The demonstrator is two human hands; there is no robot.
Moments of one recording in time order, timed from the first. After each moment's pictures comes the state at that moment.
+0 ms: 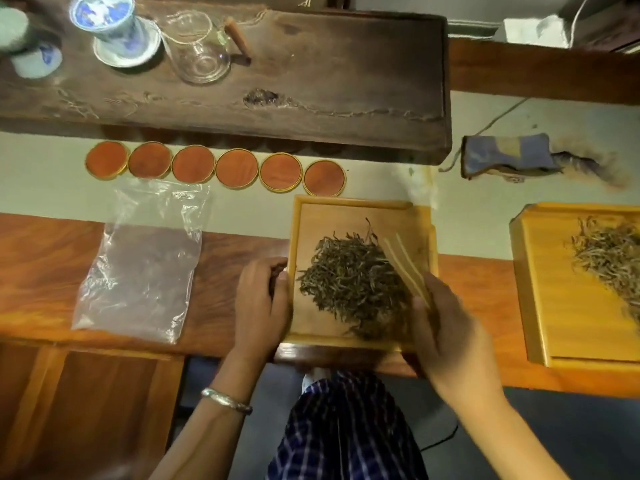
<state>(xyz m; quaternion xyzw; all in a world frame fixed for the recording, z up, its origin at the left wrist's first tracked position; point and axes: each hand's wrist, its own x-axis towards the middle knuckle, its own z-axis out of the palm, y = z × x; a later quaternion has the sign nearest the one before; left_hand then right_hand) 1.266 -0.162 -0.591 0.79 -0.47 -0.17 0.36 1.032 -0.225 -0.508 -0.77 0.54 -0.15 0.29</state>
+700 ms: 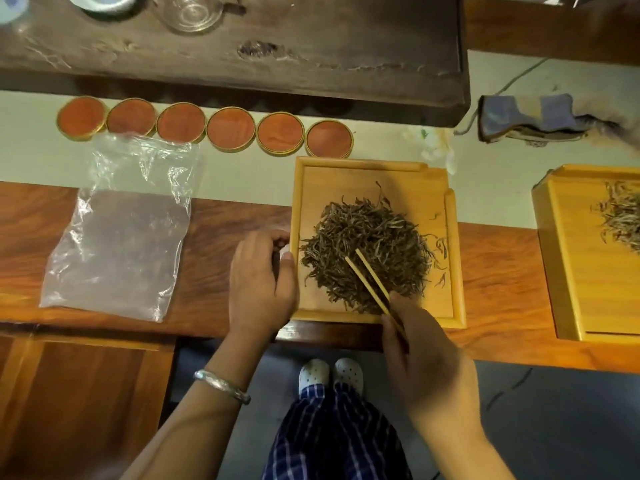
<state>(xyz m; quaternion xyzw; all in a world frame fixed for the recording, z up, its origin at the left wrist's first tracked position) 1.262 -0.153 -0.602 0.78 -0.49 -0.13 0.38 1.053 -0.154 -0.550 -0.80 0.53 -0.20 0.19</state>
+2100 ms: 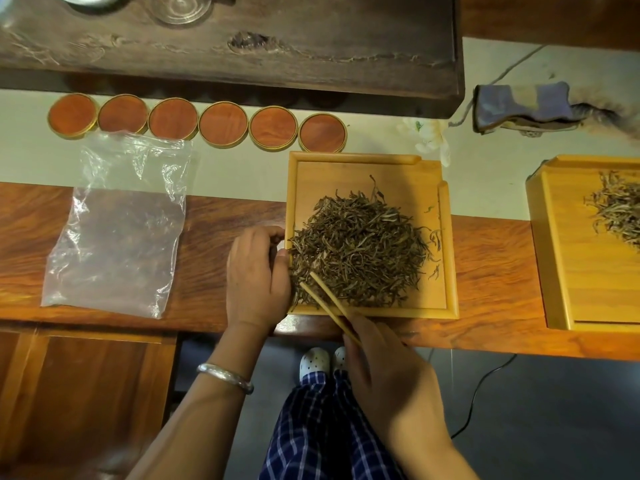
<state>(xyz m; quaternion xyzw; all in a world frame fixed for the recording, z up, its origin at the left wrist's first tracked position) 1.264 -0.155 -0.605 0.78 -0.50 -0.13 0.35 1.070 -0.131 -0.542 -0.83 0.49 -0.14 0.21</state>
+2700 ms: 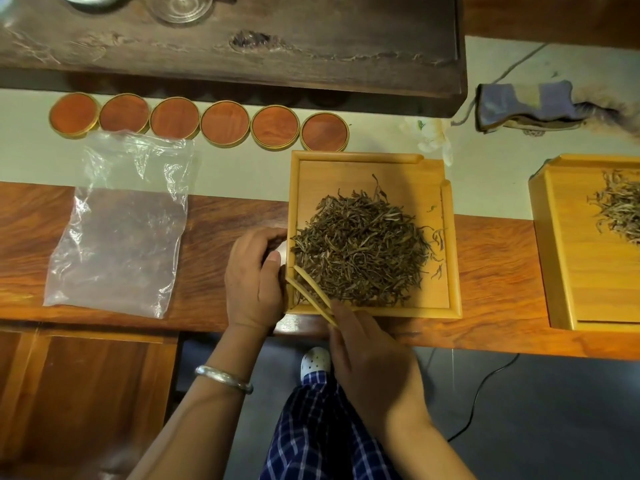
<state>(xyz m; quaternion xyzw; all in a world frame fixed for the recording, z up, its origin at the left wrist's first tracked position) 1.267 -0.153 -0.600 0.74 -0.48 -0.18 0.44 1.088 -0.134 -0.557 -0.86 0.48 -0.12 0.15</state>
